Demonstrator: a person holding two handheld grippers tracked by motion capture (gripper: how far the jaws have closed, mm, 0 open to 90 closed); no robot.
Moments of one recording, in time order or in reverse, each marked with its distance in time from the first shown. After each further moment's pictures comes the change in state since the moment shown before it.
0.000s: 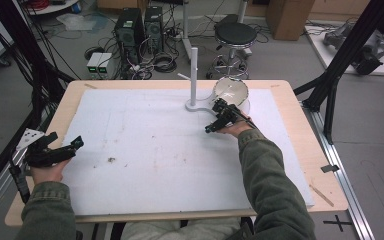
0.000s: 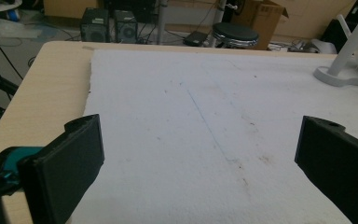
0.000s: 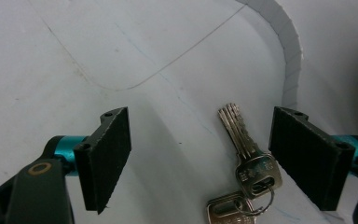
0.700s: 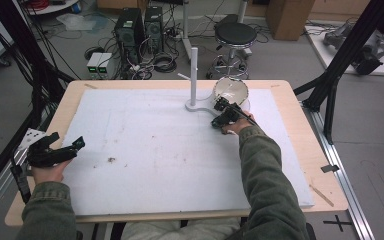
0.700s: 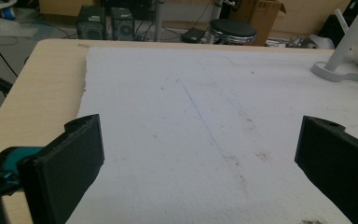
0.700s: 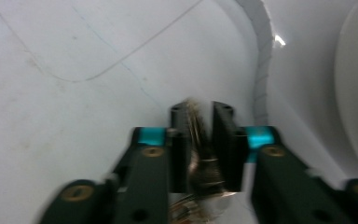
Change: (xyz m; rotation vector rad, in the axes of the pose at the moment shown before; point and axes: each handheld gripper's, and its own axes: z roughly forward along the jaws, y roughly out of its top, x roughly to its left) left arm -0.002 -0.001 0.001 0.010 -0.010 0.007; right arm -0.014 0.000 0.006 0.042 -0.035 -0.010
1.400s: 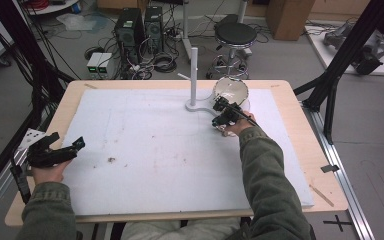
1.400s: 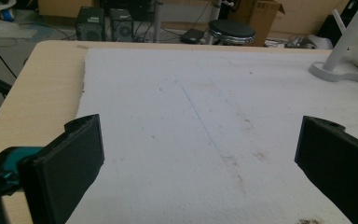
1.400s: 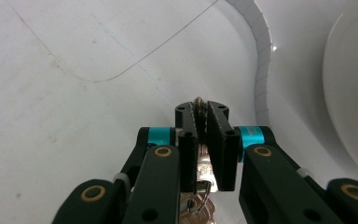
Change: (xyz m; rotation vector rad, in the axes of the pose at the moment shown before) left arm -0.001 0.000 -0.001 -0.002 -0.001 0.004; right arm 0.016 0.003 -0.017 0.006 -0.052 0.001
